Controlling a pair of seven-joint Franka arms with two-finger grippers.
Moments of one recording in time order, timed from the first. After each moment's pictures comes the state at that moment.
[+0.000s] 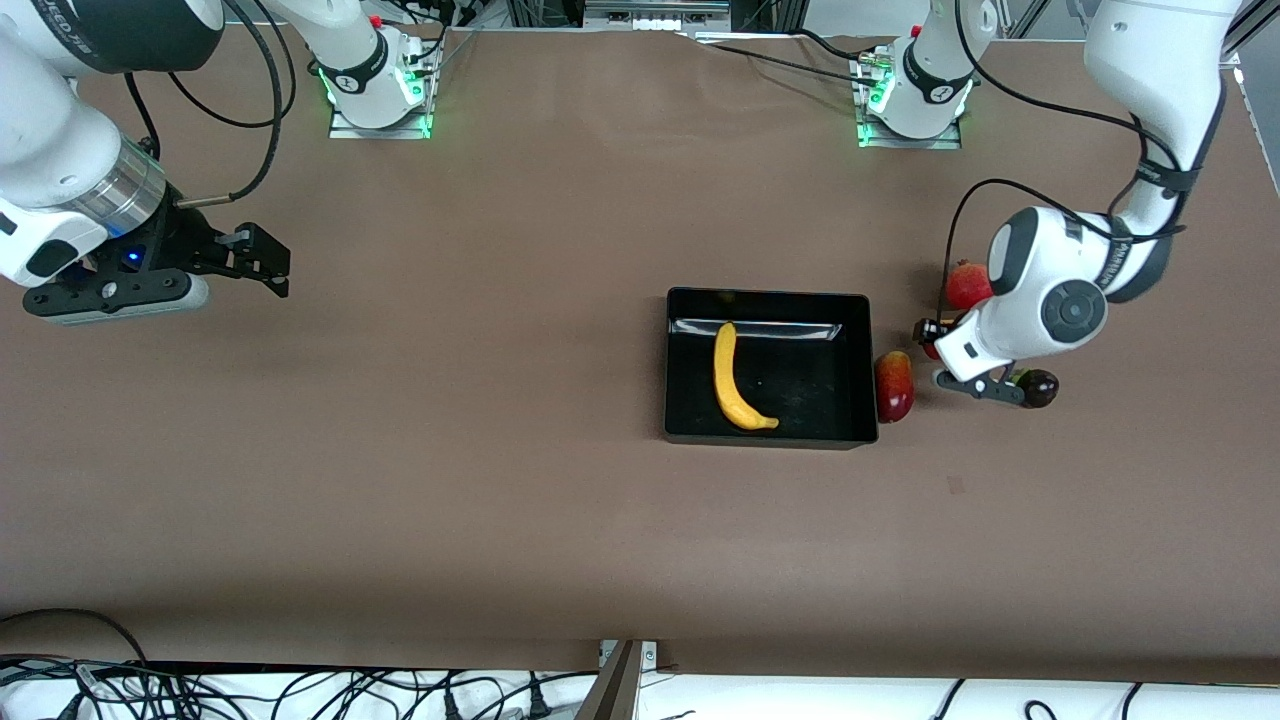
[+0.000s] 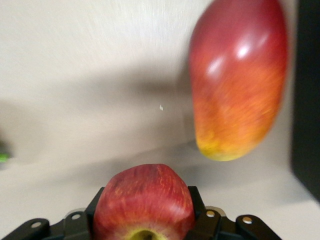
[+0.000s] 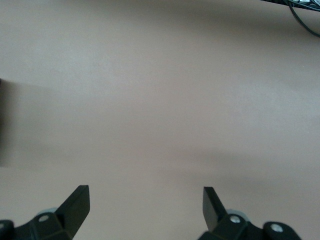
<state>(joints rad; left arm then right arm) 0.16 0.39 -0.21 -2.19 0.11 2.35 0.07 0.43 0.12 -0.25 -1.52 0.01 1.70 0.02</state>
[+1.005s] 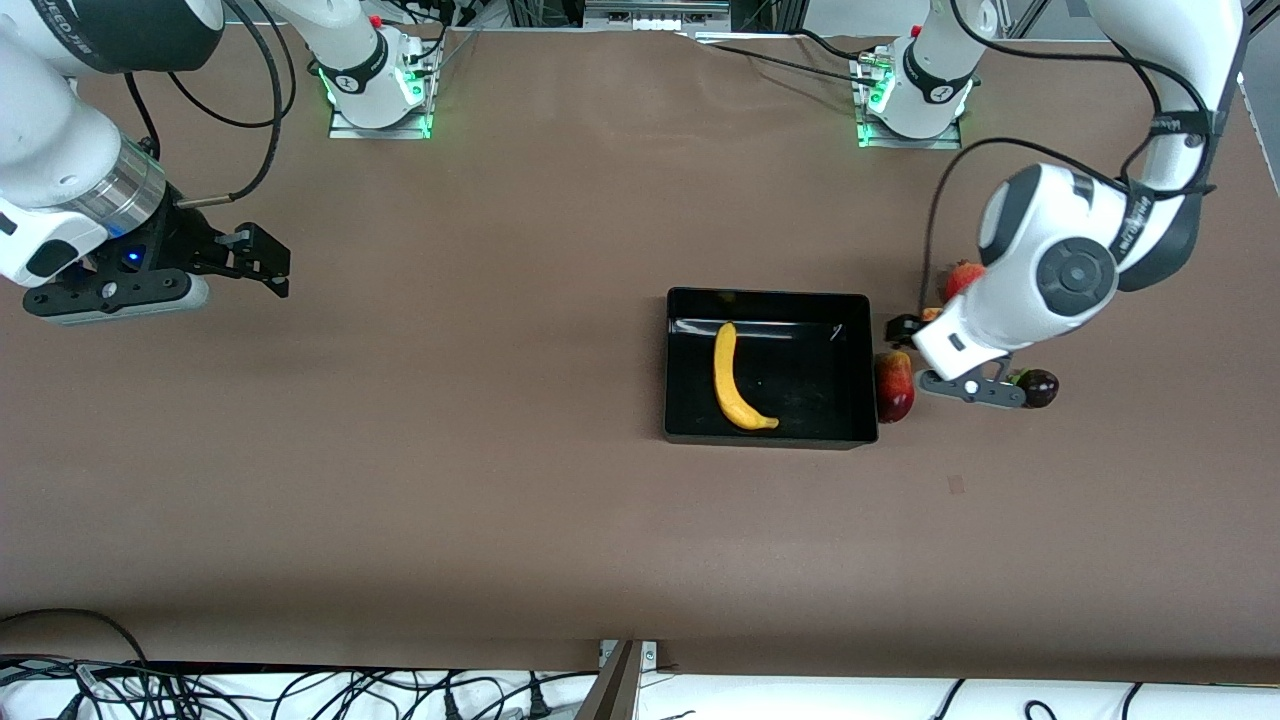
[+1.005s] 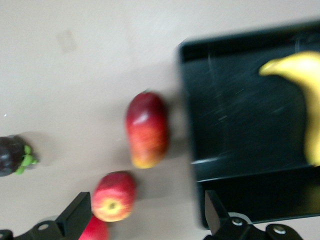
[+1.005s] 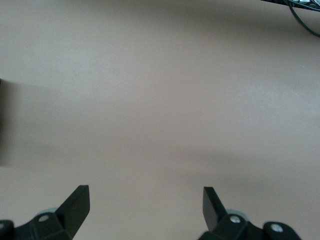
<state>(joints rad) 0.08 0.32 -0.37 -1.83 0.11 1.99 -0.19 0.43 0.12 -0.25 -1.52 0.01 1.70 0.02</state>
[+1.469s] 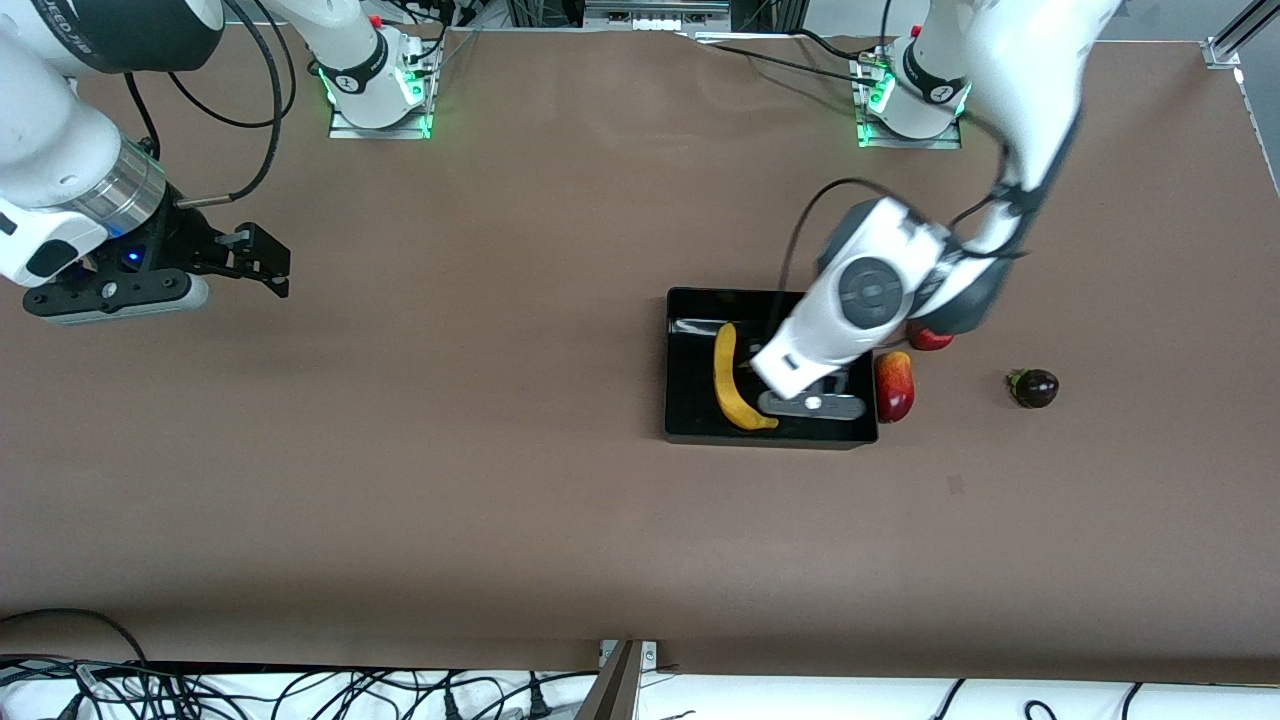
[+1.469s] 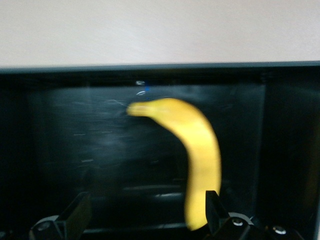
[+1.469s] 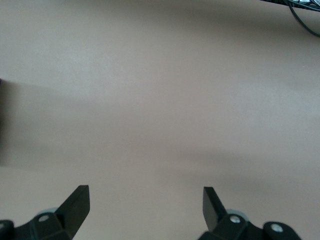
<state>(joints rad) -0.18 0.61 -0.37 -1.67 0.11 2.19 -0.55 0.43 0.12 -0.25 -1.52 0.01 1.70 0.02</state>
